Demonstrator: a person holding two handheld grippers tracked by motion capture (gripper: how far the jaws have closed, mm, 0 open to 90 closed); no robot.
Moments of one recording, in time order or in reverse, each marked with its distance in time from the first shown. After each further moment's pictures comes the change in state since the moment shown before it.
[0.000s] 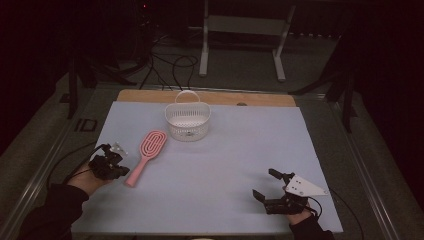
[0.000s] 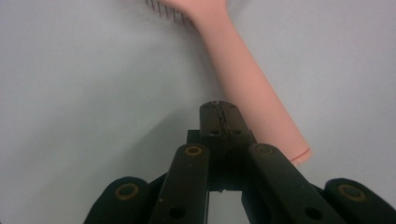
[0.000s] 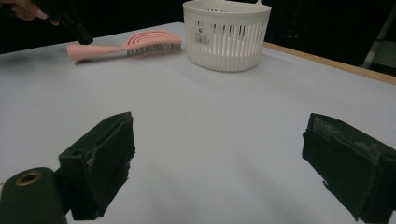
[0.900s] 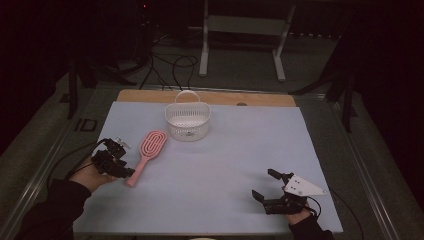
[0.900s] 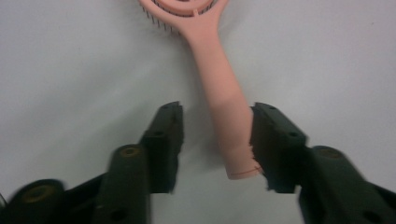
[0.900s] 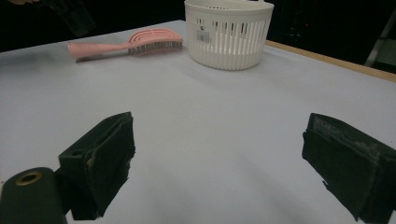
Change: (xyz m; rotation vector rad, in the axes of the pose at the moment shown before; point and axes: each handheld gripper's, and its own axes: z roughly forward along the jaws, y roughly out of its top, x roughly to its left) left arm -0.011 0.023 -0.013 0.069 0.010 -0.092; right arm 0.001 0.000 0.002 0.011 0.007 0.002
